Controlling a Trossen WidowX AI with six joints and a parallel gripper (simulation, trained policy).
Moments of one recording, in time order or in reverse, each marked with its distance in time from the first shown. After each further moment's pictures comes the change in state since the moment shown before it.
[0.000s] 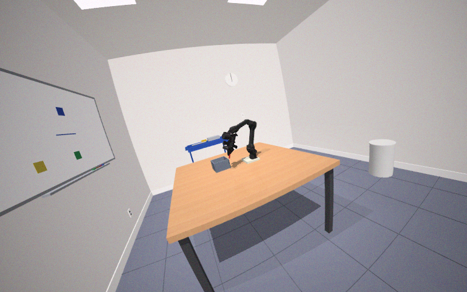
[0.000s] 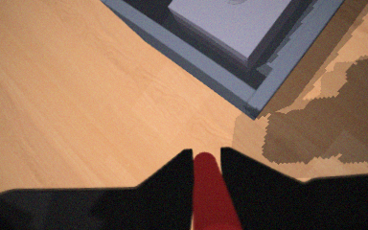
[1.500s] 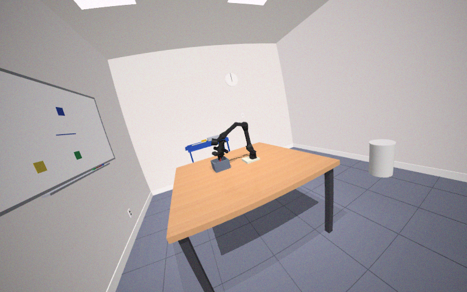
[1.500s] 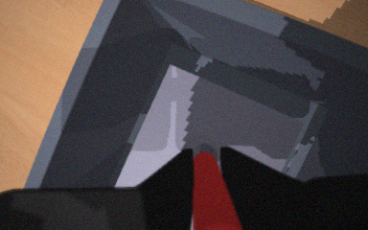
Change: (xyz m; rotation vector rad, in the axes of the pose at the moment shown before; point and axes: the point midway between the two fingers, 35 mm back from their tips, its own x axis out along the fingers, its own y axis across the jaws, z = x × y) arm 0.090 -0.034 0.116 0.185 -0.018 -0.124
